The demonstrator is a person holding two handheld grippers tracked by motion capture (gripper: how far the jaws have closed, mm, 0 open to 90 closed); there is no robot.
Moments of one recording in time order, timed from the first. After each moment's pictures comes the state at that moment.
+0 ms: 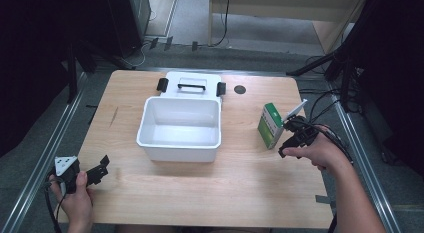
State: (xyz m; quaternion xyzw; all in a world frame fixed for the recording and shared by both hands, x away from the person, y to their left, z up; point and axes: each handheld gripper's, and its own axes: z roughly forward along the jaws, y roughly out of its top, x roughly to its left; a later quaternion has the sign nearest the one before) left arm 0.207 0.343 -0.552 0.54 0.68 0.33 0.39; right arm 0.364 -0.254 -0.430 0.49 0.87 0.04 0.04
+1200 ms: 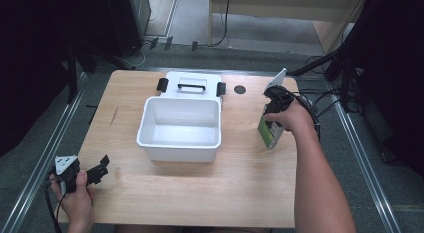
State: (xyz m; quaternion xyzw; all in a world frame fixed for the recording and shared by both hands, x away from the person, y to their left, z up) left arm 0.209 0.343 -0.553 0.54 0.68 0.32 0.38; right arm 0.455 -0.202 -0.414 0.57 0.82 0.00 0.03
